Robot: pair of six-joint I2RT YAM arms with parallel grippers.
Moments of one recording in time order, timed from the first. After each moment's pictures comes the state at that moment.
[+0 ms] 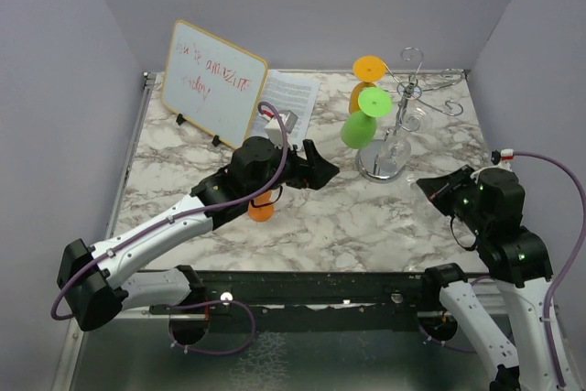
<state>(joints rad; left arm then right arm) -0.88 1.14 0.95 -0.03 0.05 -0.69 0.19 0.53 0.93 -0.87 -0.01 0.84</state>
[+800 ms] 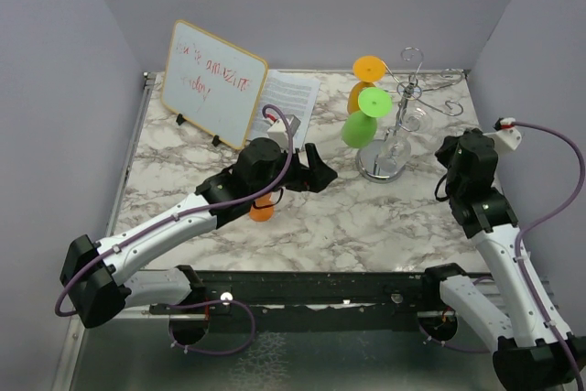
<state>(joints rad) -0.88 1.17 0.95 -0.09 0.02 -0.68 0.18 0.78 0.83 -0.35 0.56 0.64</state>
